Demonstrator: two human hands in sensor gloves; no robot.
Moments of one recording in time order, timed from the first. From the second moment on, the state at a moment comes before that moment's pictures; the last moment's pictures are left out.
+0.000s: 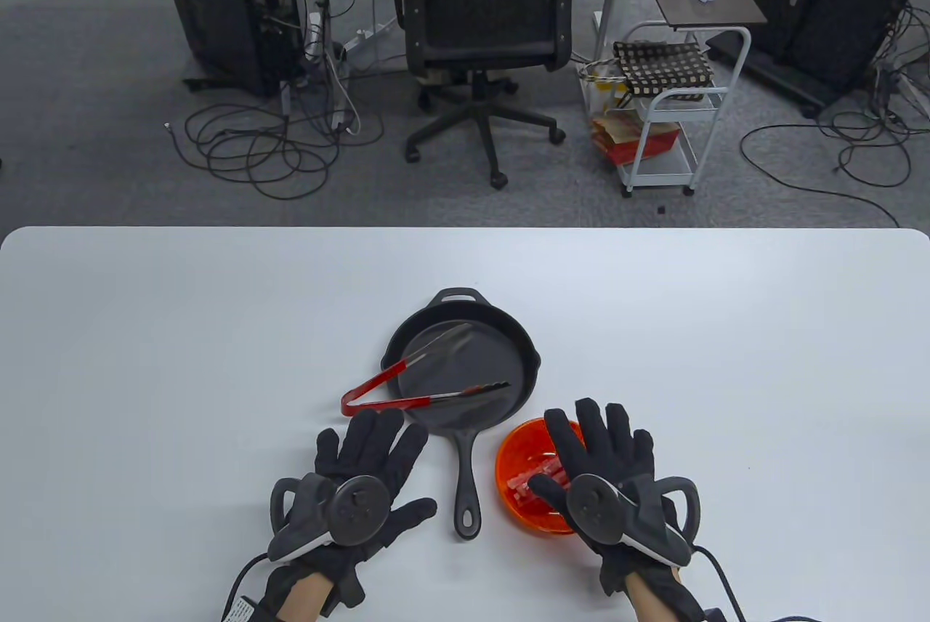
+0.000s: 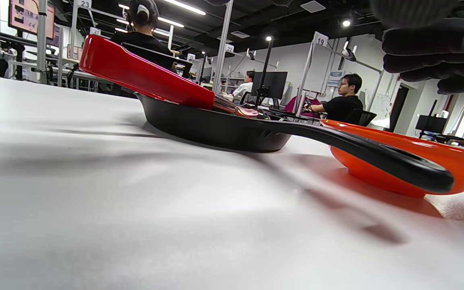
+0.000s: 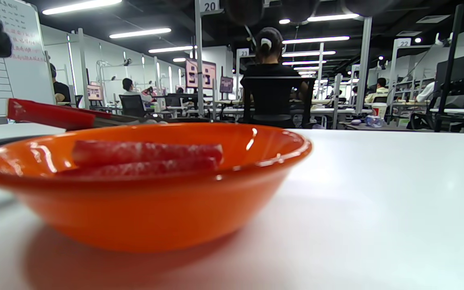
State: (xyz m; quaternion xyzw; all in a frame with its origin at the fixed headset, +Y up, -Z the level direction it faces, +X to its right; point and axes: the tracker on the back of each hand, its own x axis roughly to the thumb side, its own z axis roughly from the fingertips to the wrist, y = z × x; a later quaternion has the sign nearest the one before) left_hand -0.181 -0.720 -0.274 -0.01 -0.22 0.08 0.97; right_hand 0.132 -0.715 -0.263 0.12 -0.06 0.99 0.05
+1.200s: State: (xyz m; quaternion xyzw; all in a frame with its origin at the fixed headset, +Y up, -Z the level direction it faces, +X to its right) left_hand -0.162 -0.722 -0.408 -0.11 -0.03 -0.04 0.99; right_hand 0.128 -0.714 -0.262 0.13 -0.06 0.99 0.05
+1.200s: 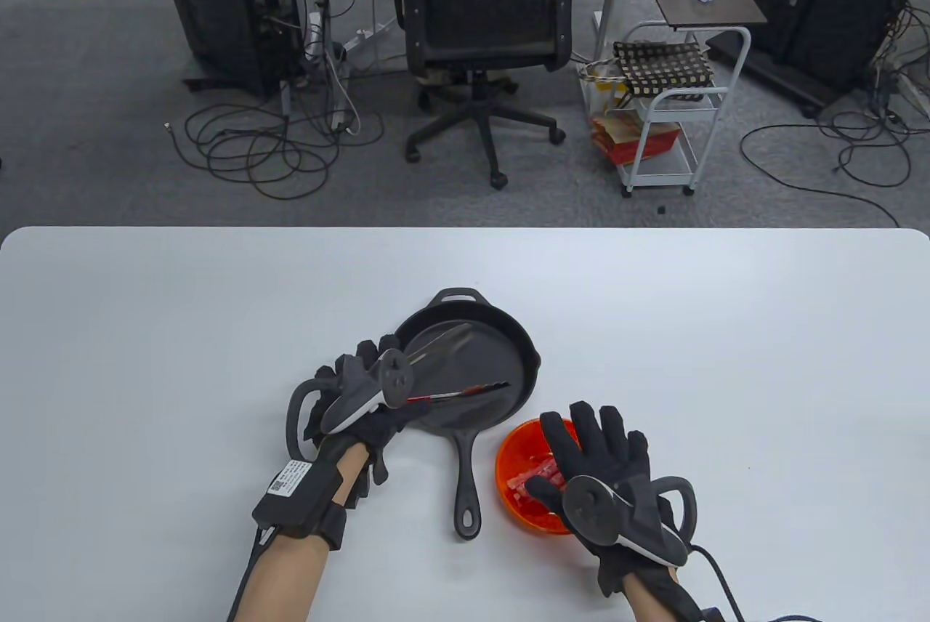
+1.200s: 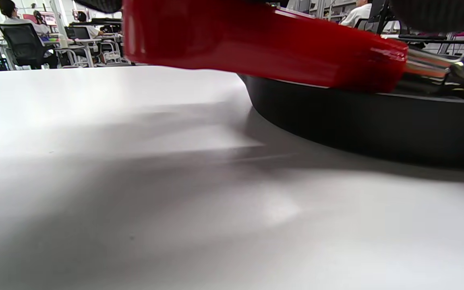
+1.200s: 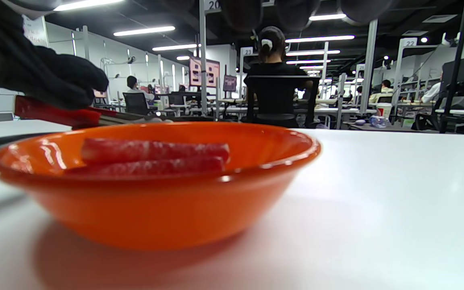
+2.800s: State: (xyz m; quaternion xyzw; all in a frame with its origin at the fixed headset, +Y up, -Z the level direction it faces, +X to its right) left_hand -0.193 -0.700 -0.314 0.04 0.00 0.00 1.00; right_hand 0.135 -0.711 -0.264 0.11 -0.06 0.99 0.07
